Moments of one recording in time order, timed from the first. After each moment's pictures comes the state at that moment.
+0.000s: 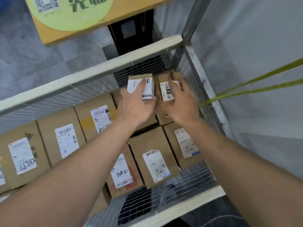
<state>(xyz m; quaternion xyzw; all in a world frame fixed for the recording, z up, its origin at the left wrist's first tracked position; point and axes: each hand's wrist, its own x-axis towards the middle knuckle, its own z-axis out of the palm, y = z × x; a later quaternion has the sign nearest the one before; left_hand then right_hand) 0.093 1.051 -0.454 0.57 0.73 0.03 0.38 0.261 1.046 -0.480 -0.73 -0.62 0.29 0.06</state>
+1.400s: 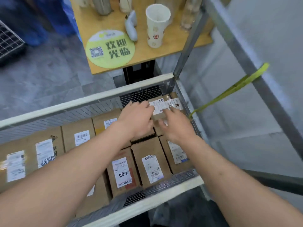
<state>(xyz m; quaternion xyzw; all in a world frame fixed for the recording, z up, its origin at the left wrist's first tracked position) 0.066 1.006 -0.309 0.83 0.52 -0.12 0.17 0.238 0.980 -0.321 -0.68 -0.69 0.25 -0.05</state>
